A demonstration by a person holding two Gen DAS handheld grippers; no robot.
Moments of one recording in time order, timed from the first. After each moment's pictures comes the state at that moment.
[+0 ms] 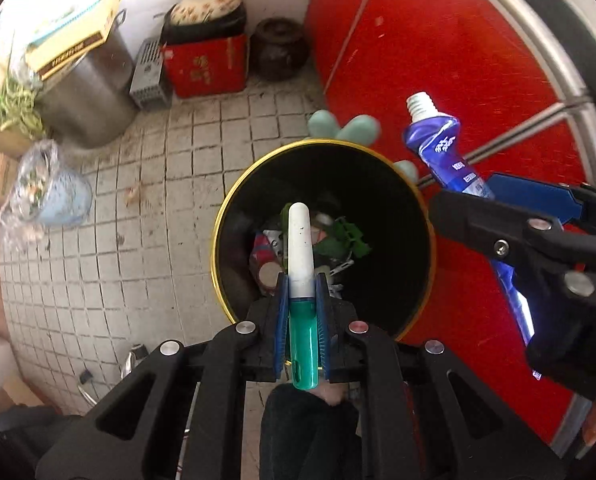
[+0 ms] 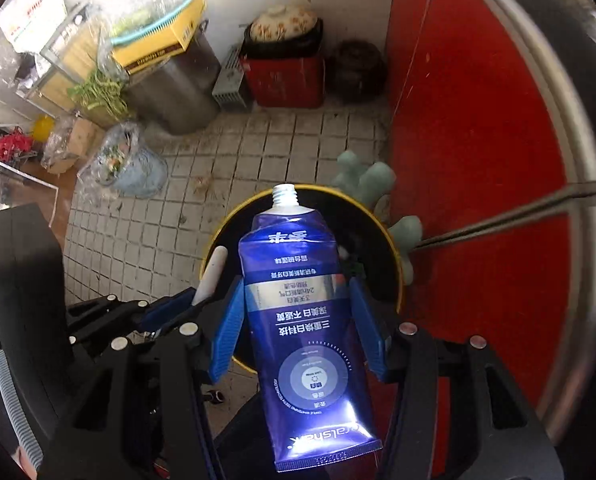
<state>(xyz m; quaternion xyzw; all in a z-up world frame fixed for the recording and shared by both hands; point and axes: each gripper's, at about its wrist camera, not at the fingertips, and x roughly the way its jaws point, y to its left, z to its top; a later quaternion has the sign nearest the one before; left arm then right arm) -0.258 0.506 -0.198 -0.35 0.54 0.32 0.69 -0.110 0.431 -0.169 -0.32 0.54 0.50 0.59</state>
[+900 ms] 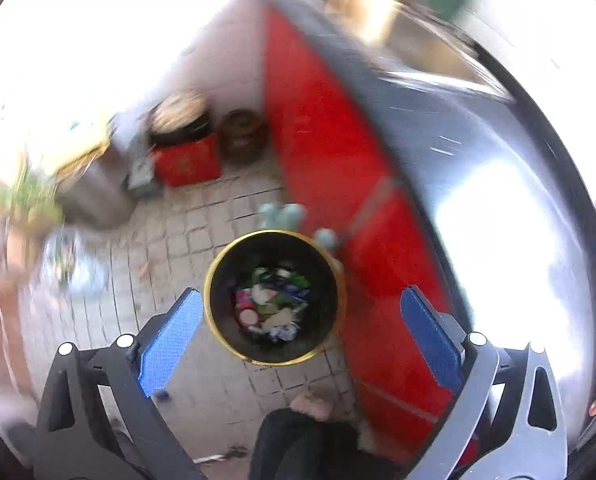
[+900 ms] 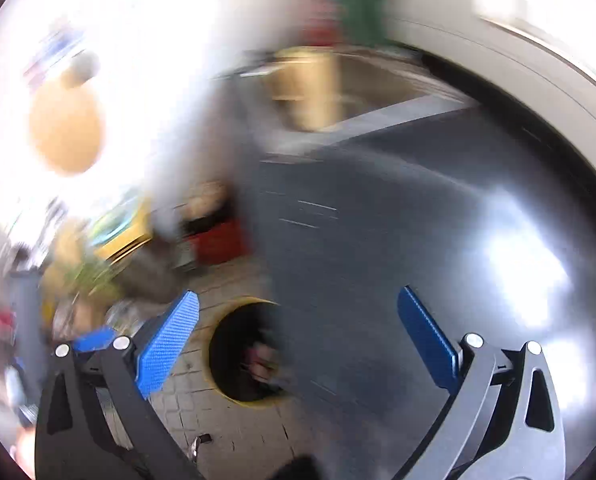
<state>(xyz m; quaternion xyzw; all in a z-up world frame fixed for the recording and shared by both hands) -0.207 0.416 0.017 -0.23 0.50 0.29 0.78 -0.022 0.170 0.035 -0.04 0.46 0.38 0.80</state>
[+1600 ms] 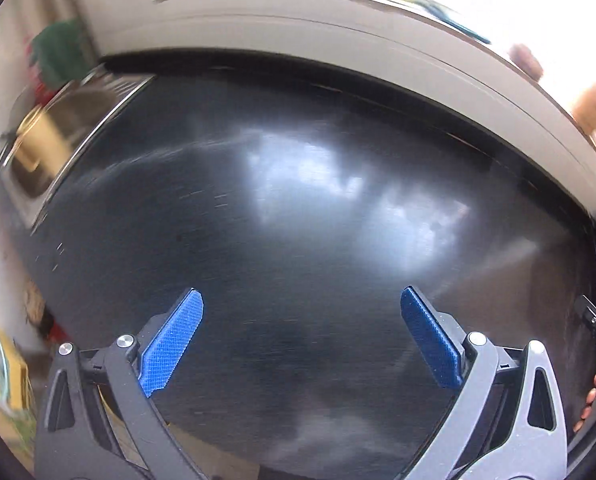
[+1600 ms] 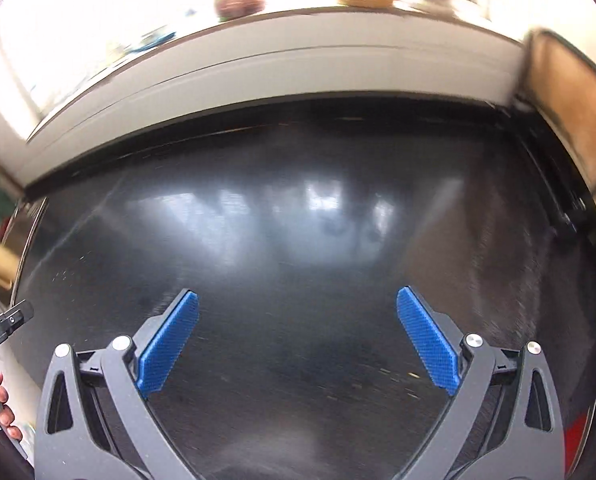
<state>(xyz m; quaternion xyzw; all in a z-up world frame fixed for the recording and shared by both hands) -0.044 0.077 0.070 0.02 0.53 -0.05 0.85 -0.129 -0.295 0.000 0.19 0.47 -0.14 0.85</state>
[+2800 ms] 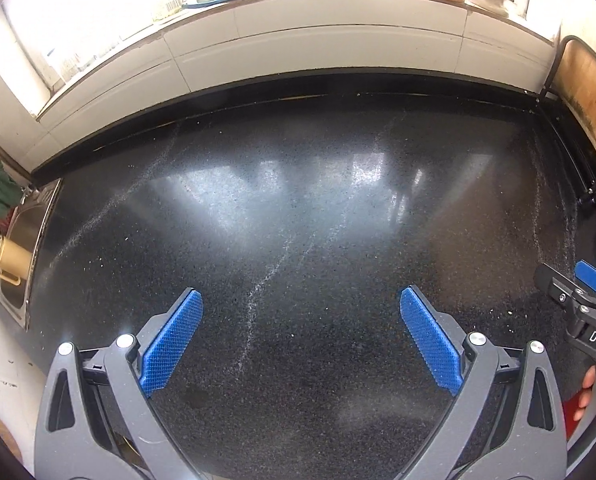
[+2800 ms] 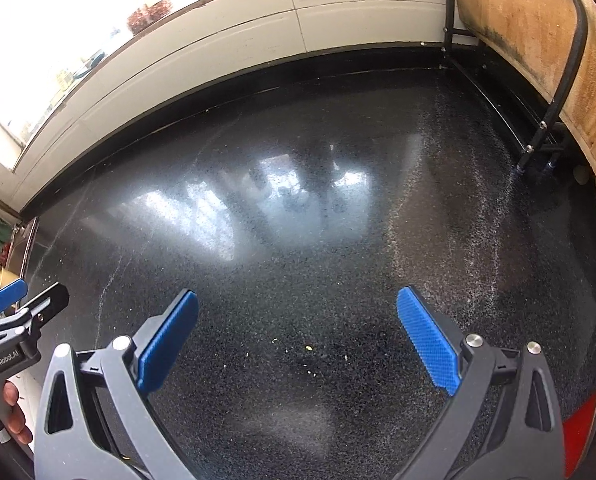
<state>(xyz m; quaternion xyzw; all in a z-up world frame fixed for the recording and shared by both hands) -0.105 -0.113 0.068 0.18 0.50 -0.14 0.83 -0.185 -0.370 -0.031 0.24 0.48 -0.14 0.83</state>
